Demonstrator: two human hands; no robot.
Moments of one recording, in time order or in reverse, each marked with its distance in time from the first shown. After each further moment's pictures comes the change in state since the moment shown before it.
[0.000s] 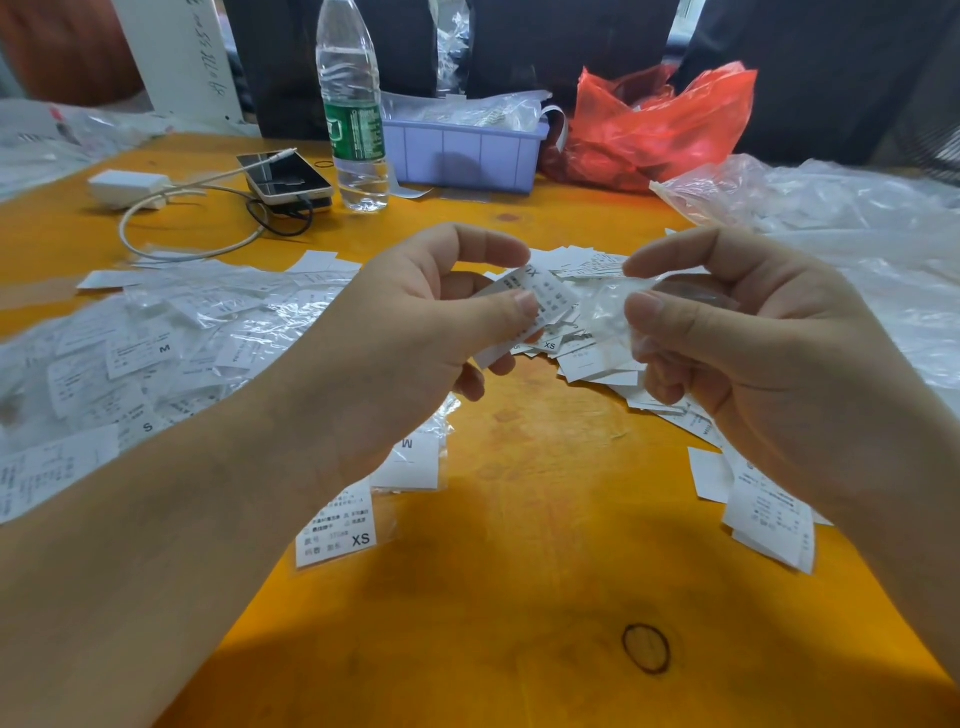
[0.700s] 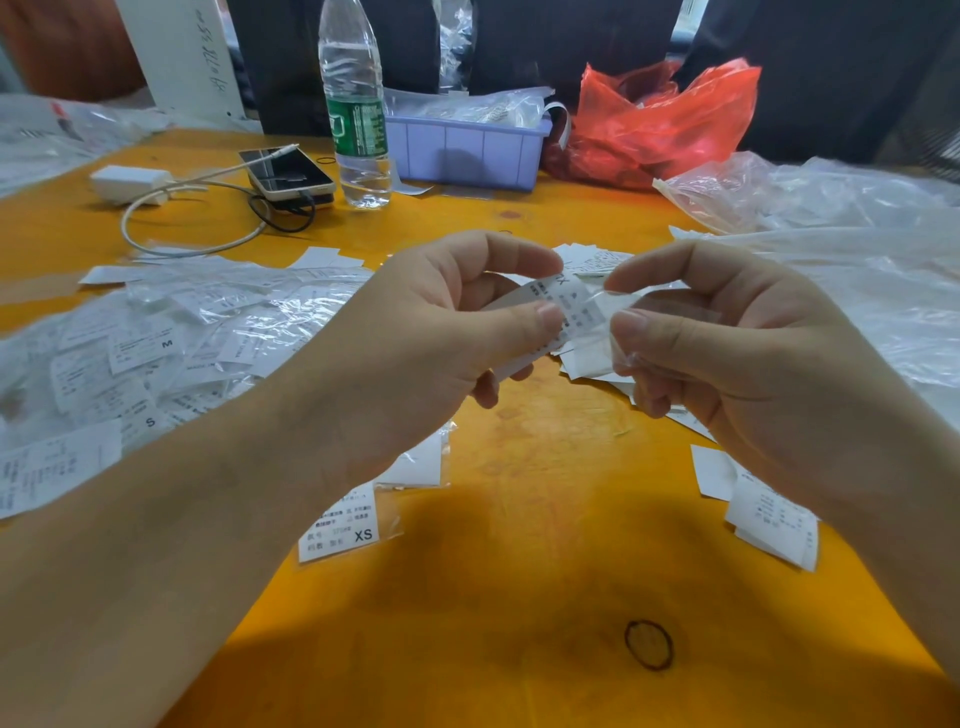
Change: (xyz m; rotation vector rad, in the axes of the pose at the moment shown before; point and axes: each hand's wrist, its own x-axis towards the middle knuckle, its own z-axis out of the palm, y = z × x) left_hand -0.004 0.001 0.003 0.011 -0.105 0.035; right_hand 0.000 0.003 0.004 0.019 -0.068 0.071
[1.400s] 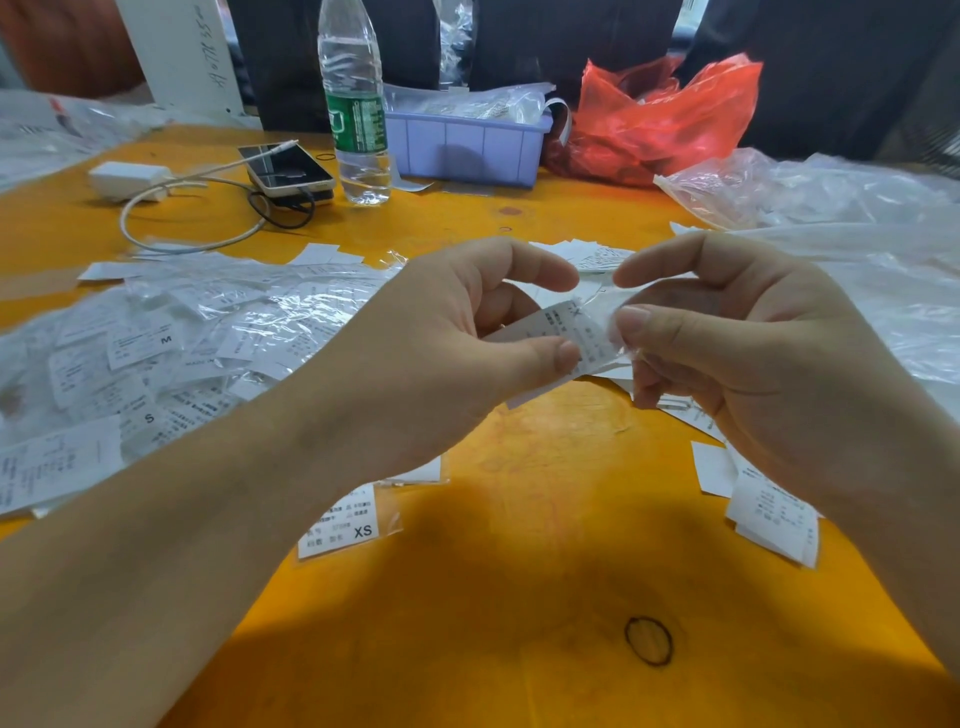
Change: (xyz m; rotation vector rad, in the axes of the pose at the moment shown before) left_hand -0.003 -0.001 0.002 0.189 -0.061 0.071; right_hand -0.002 -0.007 0.003 -0.028 0.059 0.010
